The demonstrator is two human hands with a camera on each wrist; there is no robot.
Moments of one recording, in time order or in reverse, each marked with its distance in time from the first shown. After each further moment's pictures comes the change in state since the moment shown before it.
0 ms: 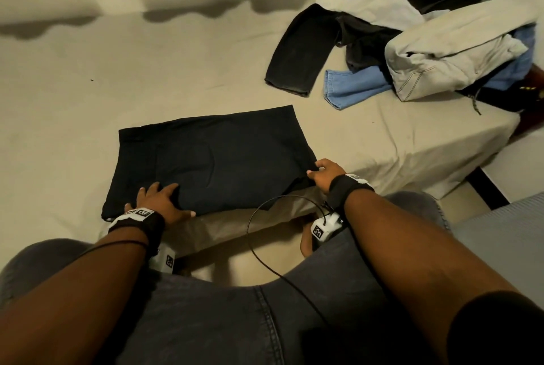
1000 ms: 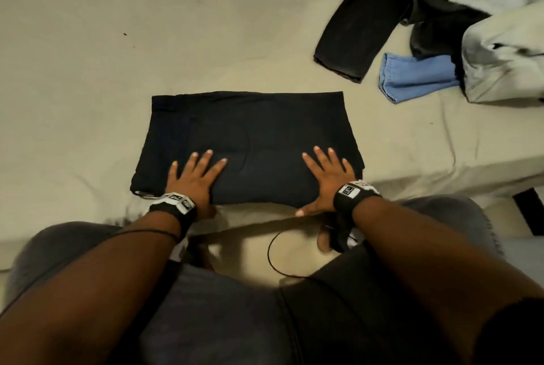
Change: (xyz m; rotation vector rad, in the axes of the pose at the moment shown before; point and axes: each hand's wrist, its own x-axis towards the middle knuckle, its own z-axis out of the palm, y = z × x) left_hand 0.018 -0.009 0.017 0.275 0.048 0.299; right_hand -0.002 -0.040 0.067 -0.921 -0.248 -0.446
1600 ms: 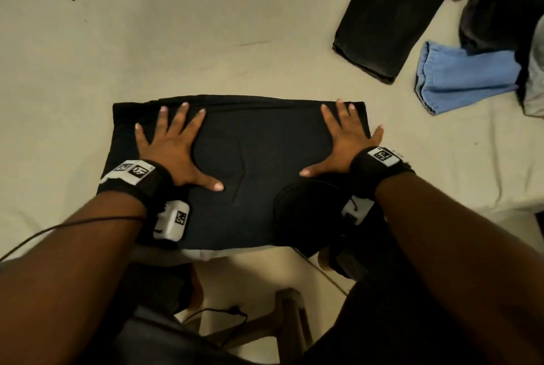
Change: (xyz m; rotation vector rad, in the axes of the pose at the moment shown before) left_hand 0.131 -0.034 -0.068 -0.209 -0.014 -0.092; right_hand 0.133 0.031 -0.090 0.120 -0.058 0.150
